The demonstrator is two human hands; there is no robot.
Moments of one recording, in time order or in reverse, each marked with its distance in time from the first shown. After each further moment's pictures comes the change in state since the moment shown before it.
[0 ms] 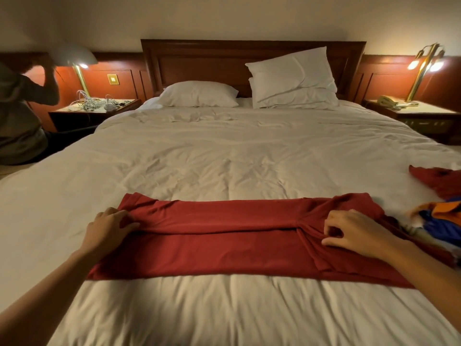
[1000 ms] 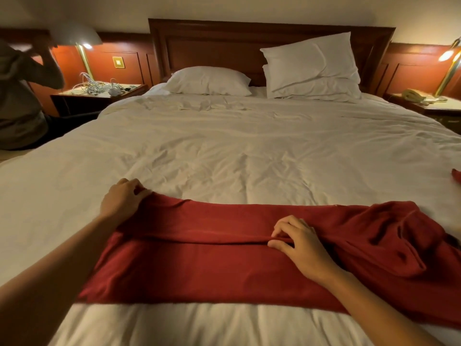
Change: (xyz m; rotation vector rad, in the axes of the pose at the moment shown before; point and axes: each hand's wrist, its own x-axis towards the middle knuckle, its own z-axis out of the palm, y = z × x) left_hand 0.099 0.004 0.014 -0.126 0.025 -0.123; right_hand 0.095 -0.132 0.091 0.533 0.272 0.035
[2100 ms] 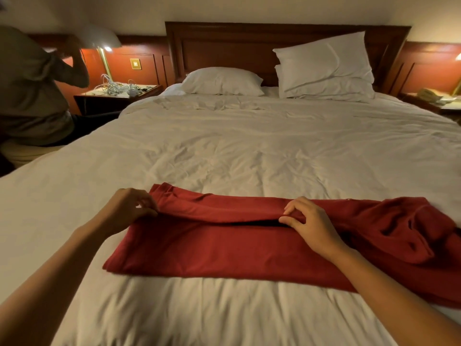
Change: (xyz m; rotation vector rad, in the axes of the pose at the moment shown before) left_hand -0.072 -0.032 -0.068 -0.134 -0.169 0.390; right_hand 0.021 -0.023 -0.007 0.178 0.079 -0.062
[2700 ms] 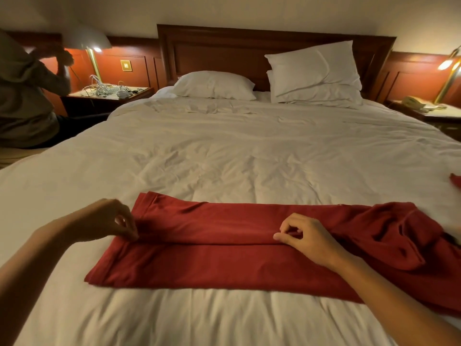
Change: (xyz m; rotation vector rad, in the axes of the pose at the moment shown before) left_hand -0.005 0.004 -0.026 0.098 -0.359 -0.079; right_hand -0.010 0.008 -0.012 -0.036 -0.182 0.033
